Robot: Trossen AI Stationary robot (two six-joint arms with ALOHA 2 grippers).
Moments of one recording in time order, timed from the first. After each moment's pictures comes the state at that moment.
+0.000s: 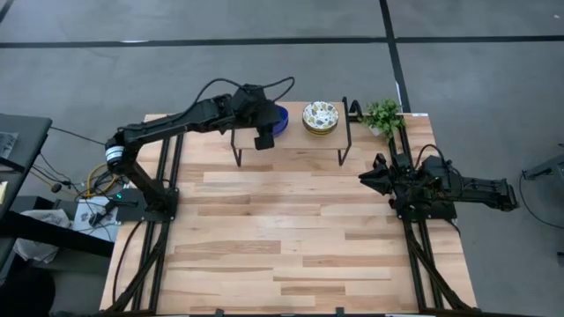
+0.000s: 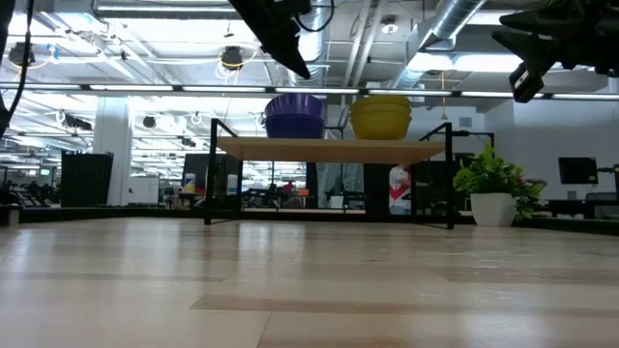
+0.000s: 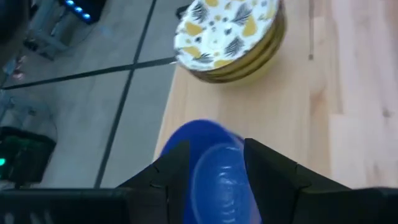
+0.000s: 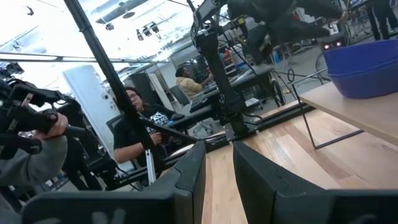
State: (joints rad) left arm 0.33 1.47 1.59 -0.61 -0.23 0.52; right arm -0.09 0.08 0.16 0.06 -0.16 0.41
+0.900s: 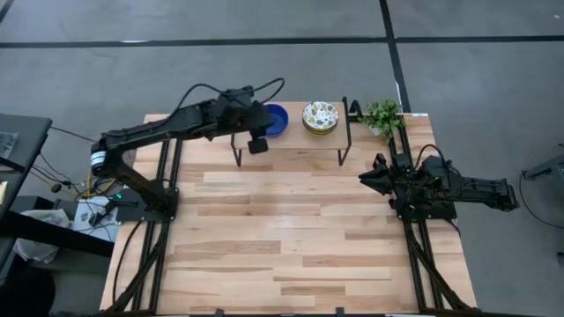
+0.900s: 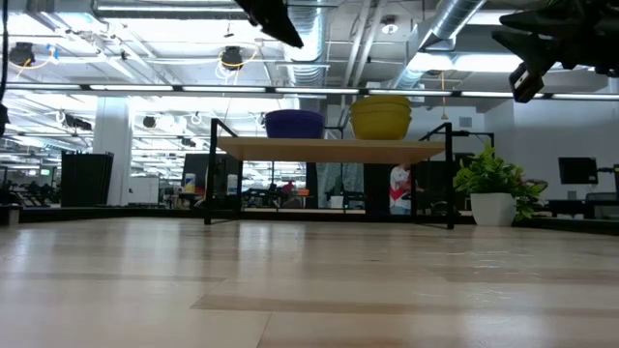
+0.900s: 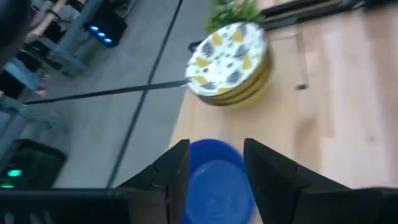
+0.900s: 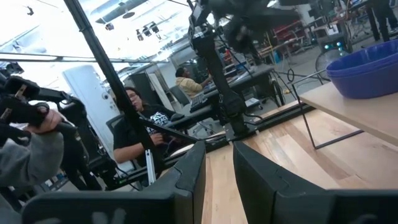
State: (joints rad) left arm 0.27 1.34 1.52 -0.55 -0.29 0.49; right arm -0.09 0.08 0.16 0.06 -0.16 0.41
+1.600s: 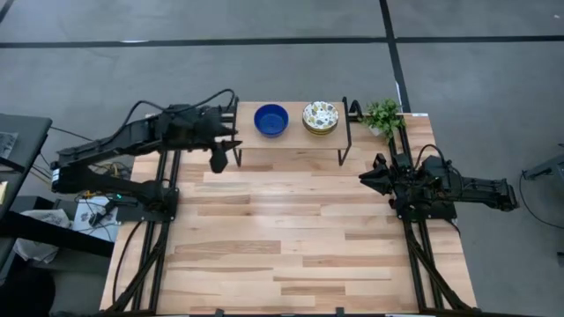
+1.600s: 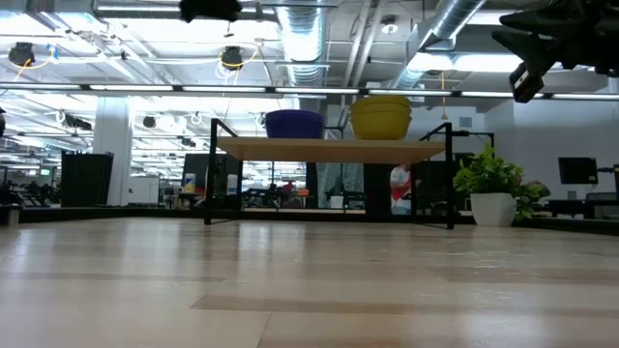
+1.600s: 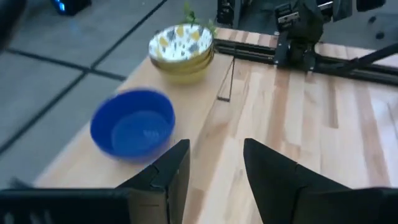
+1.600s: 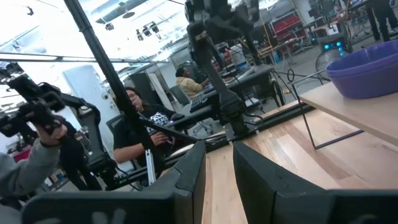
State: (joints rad) left arm 0.21 0.91 1.24 -0.65 -0.12 0.04; right arm -0.09 0.08 0.16 0.06 -0.16 0.41
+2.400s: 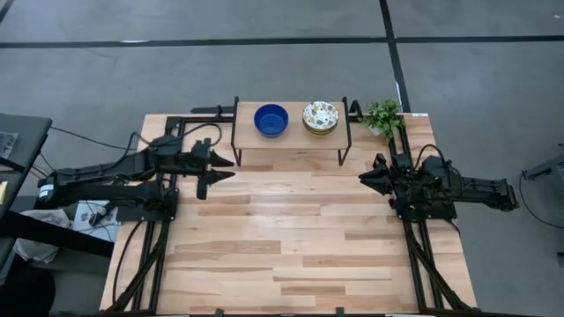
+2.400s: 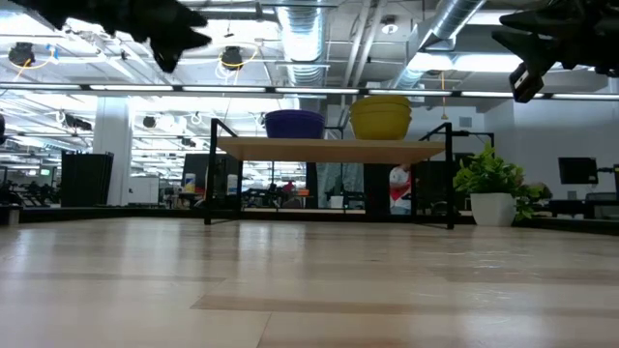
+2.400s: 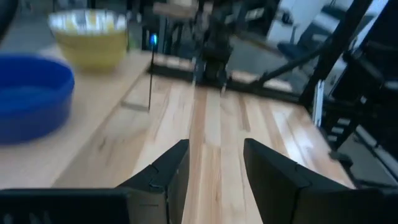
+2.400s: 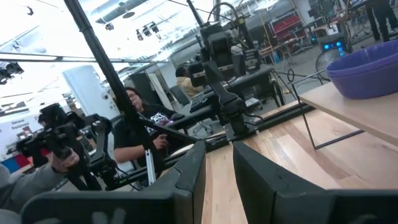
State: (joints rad) left arm 0.22 0.54 0.57 -0.11 0.21 -0.10; right arm -0.09 0.08 0.16 0.06 -0.16 0.41
